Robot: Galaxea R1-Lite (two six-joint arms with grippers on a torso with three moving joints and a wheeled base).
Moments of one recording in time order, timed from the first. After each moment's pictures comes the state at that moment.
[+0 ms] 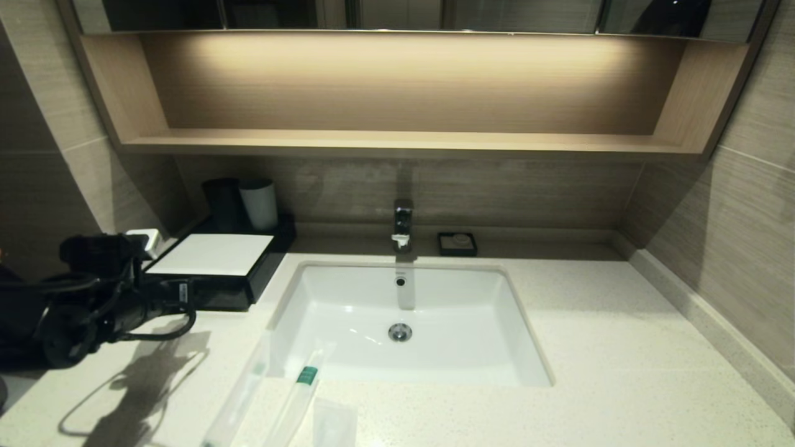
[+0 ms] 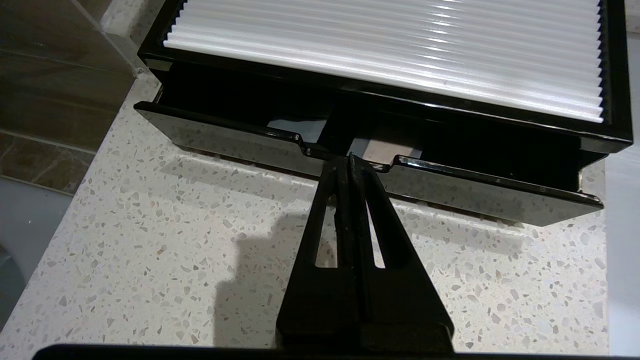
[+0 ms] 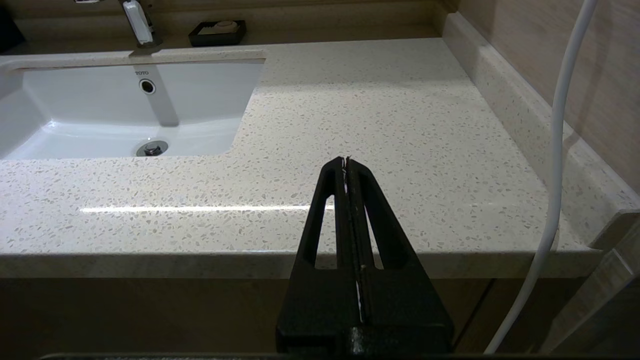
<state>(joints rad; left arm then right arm) 0.15 1.92 -0.71 -0.72 0.05 0.04 0.00 0.00 0.00 -0.01 0.00 0.05</state>
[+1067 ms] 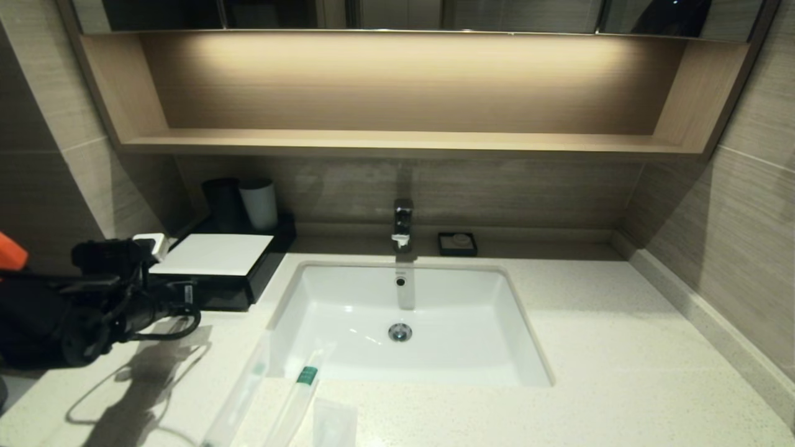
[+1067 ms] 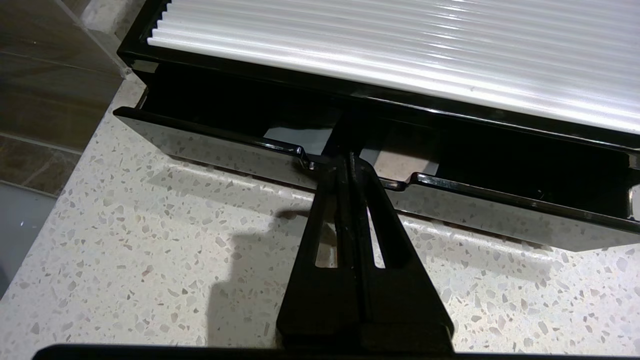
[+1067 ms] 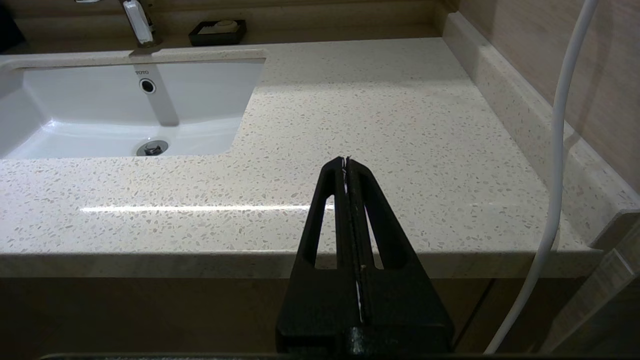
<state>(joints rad) 0.15 2.00 -0.73 -0.77 0.05 0.04 0.00 0.00 0.00 -0.01 0.00 0.05</state>
